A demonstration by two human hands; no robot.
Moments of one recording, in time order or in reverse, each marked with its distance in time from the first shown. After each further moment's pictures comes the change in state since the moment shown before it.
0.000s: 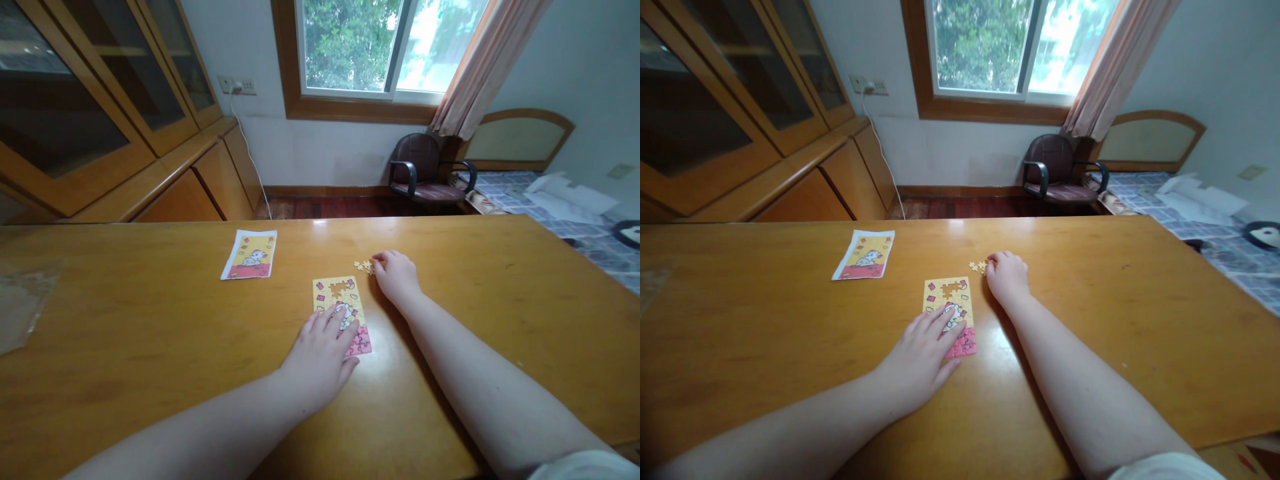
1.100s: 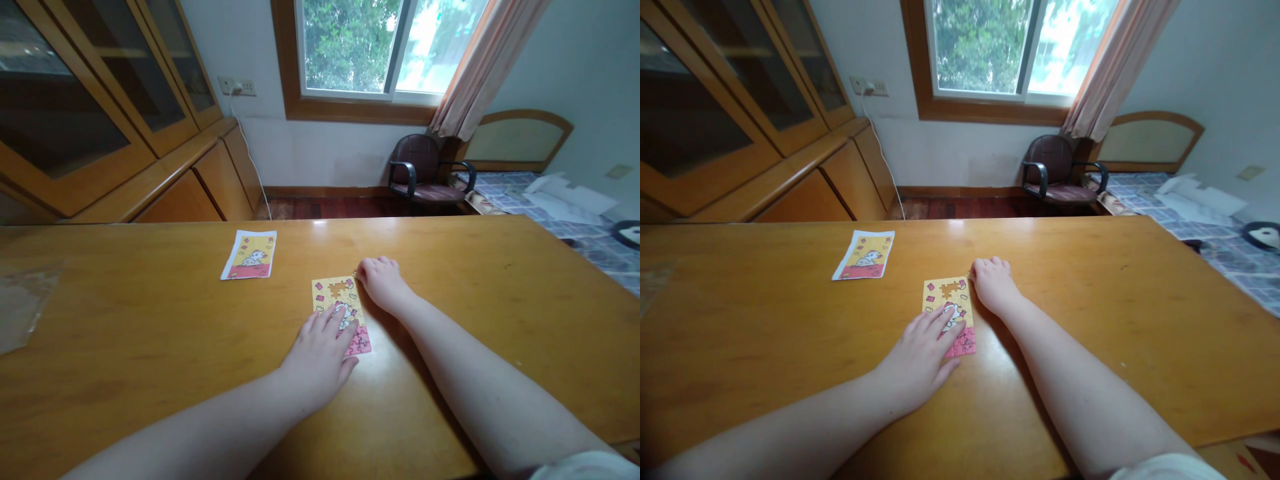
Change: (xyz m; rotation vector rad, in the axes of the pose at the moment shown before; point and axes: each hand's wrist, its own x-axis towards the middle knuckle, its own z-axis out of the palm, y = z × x) left_hand 0.000 0.003 -0.004 0.010 -0.021 -0.013; right_hand -0.008 -0.018 0.000 -0.148 -0.242 -0.258
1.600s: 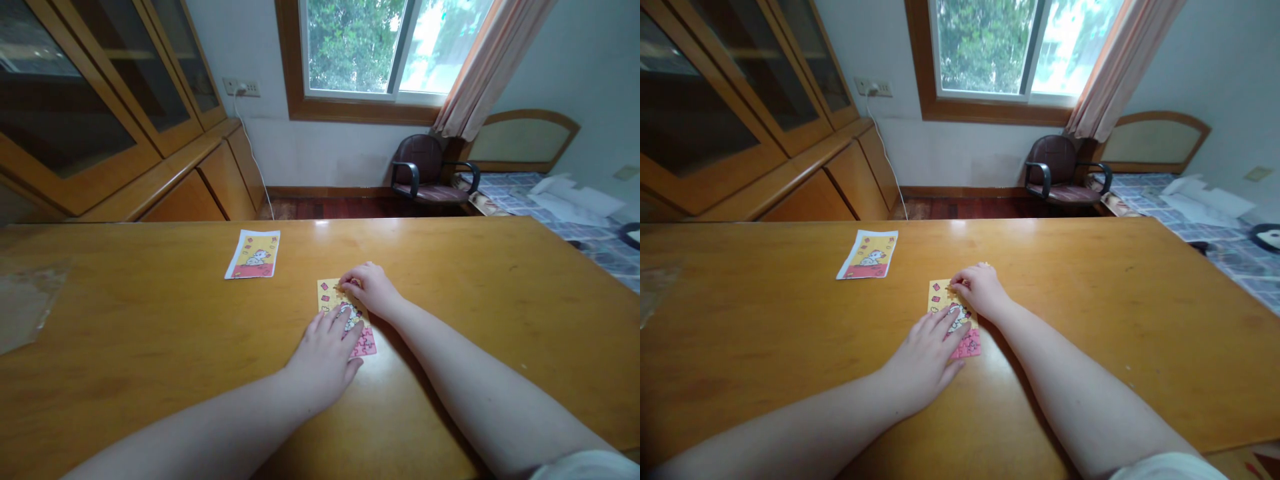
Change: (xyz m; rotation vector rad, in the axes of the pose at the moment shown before) left_hand 0.001 0.000 0.005 0.010 0.010 0.023; right_hand 0.002 -0.025 0.007 0.413 0.010 -0.151
